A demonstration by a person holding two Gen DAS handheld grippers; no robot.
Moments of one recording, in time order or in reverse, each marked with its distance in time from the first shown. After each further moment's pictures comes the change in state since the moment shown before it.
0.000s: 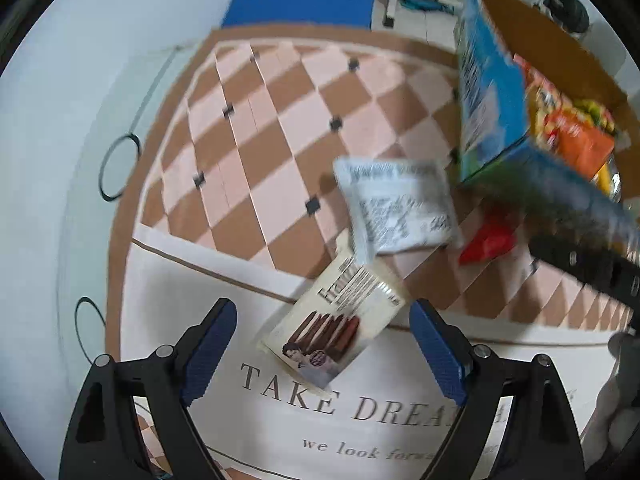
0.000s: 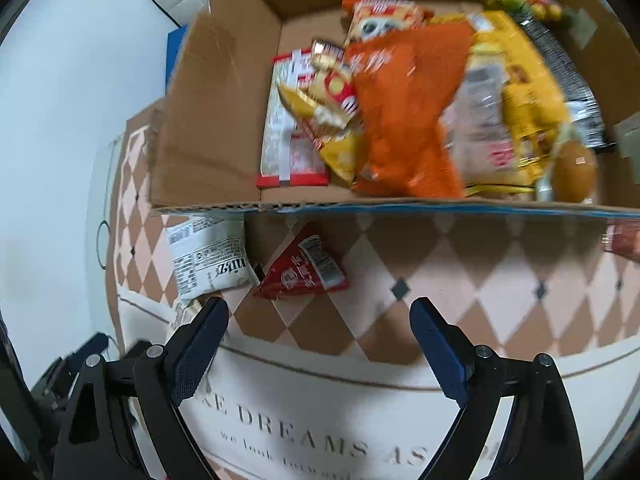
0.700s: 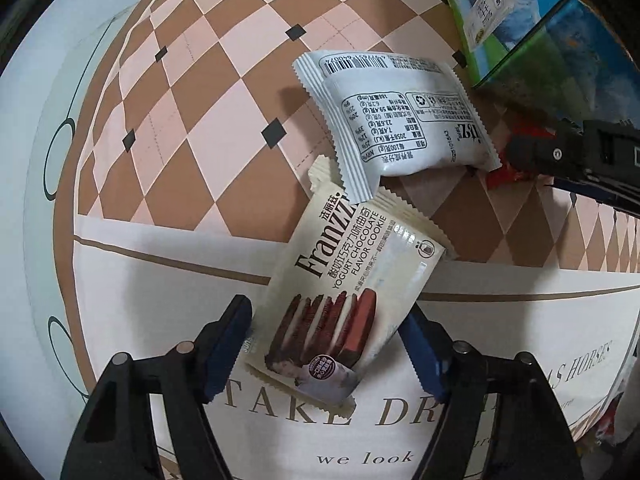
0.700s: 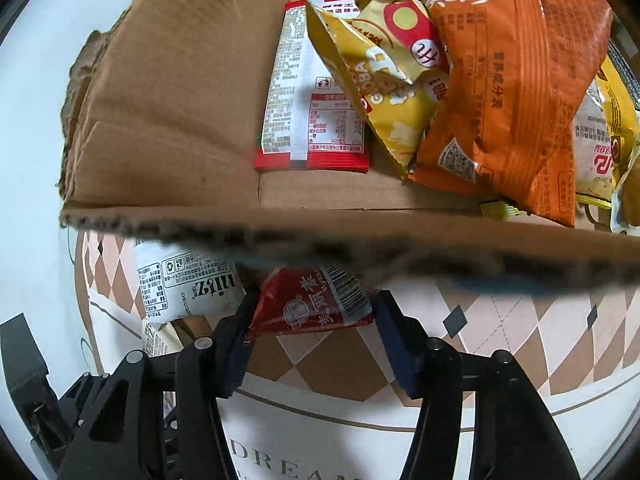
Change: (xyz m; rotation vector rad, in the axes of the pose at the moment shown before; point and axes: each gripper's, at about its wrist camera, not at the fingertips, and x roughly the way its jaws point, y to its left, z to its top) left arm 0.068 -0.009 -0.030 0.131 0.113 -0.038; right arm 0.074 0.041 0.009 -0.039 0.051 -0.054
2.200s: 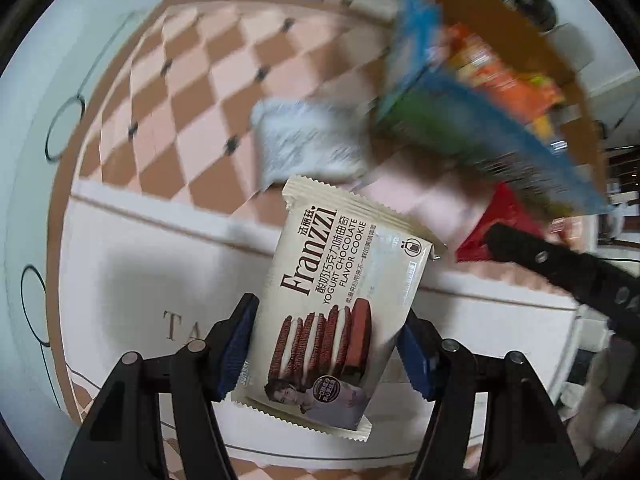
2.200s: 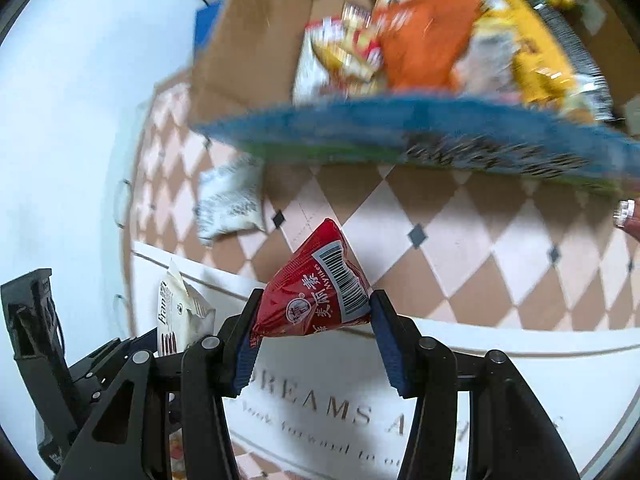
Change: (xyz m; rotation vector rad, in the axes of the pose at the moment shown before) left arm -0.094 -0.017 -0.025 -0.123 -0.089 -0.191; right arm -0.090 -0.045 -0.058 -0.032 -0.025 0.142
